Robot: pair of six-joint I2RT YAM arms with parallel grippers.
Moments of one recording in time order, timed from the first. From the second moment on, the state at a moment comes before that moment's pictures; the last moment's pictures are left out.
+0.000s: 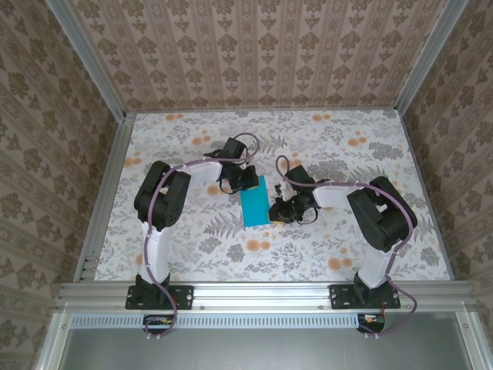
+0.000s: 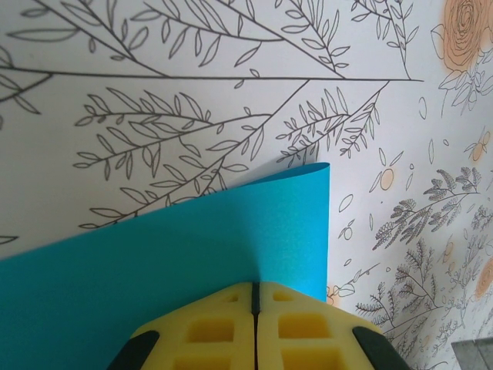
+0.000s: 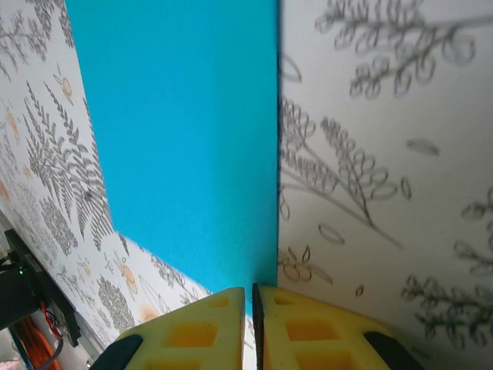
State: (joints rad) left arm -0.57 2.10 1.36 -0.34 0.44 -0.68; right arm 0.49 1.80 0.89 -0.30 -0.61 0.53
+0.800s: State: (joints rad) left arm -0.55 1.82 1.15 -0.30 0.41 -0.72; right arm 0.46 1.94 1.30 -0.35 -0.46 0.55
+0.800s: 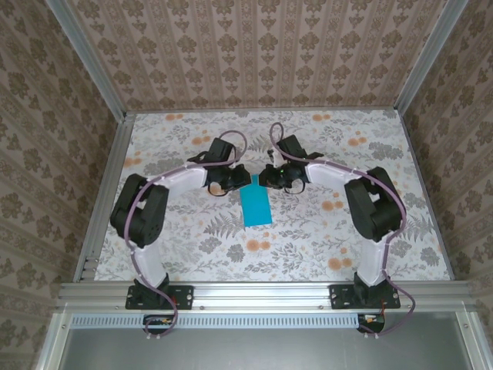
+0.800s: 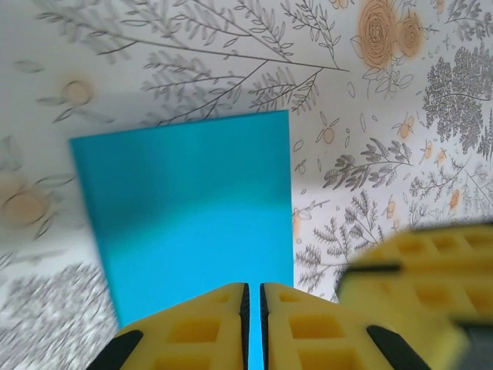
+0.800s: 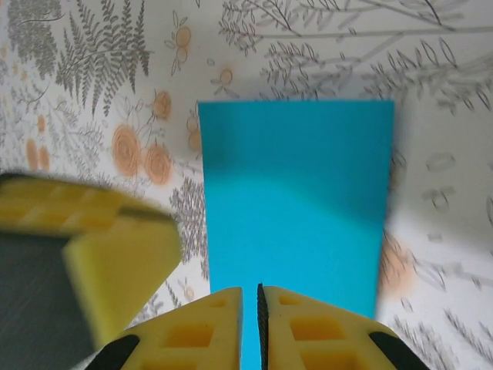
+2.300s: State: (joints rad) left arm -0.82 1.86 1.01 -0.17 0.36 -0.89; right arm 0.38 1.89 1.13 -0.33 -0.45 0.59
